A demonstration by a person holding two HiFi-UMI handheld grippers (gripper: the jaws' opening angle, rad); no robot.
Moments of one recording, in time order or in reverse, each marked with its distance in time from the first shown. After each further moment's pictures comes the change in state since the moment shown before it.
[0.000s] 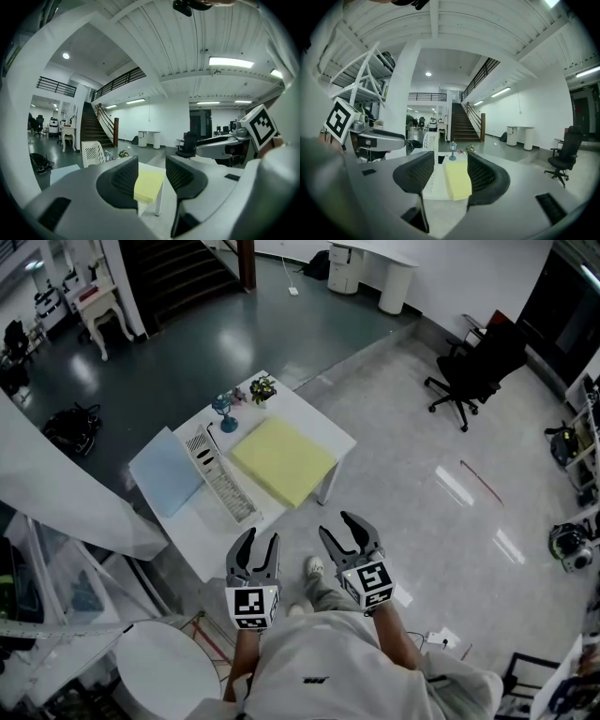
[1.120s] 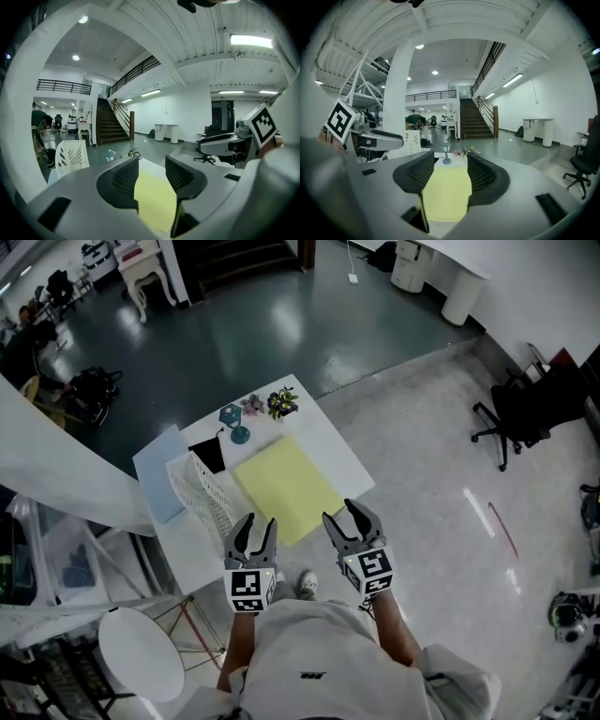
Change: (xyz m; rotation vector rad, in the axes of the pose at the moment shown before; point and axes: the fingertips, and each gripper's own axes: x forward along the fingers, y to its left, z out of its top) left arm 0.205 0.042 0.014 -0.047 0.098 0.227; right arm 0.178 -0.163 0.012 0.015 0.045 0.206
